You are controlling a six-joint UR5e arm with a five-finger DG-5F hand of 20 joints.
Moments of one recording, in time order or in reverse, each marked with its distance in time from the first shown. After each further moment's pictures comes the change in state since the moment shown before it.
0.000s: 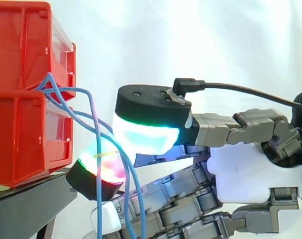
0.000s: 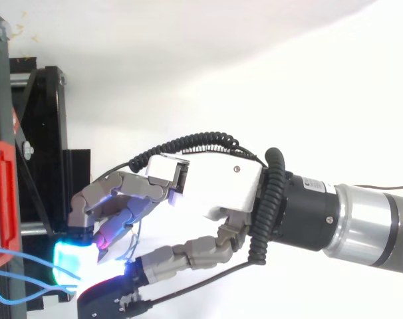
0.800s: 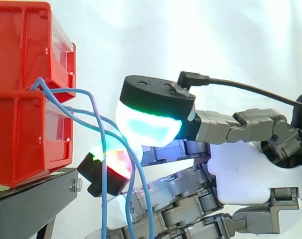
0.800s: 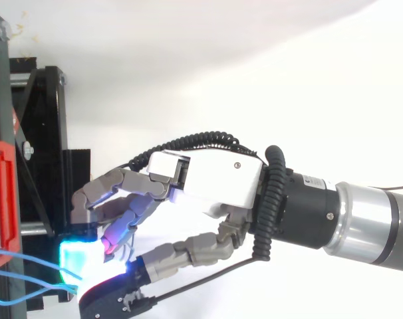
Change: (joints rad) arm -0.003 0.000 0.001 -0.009 -0.003 0.037
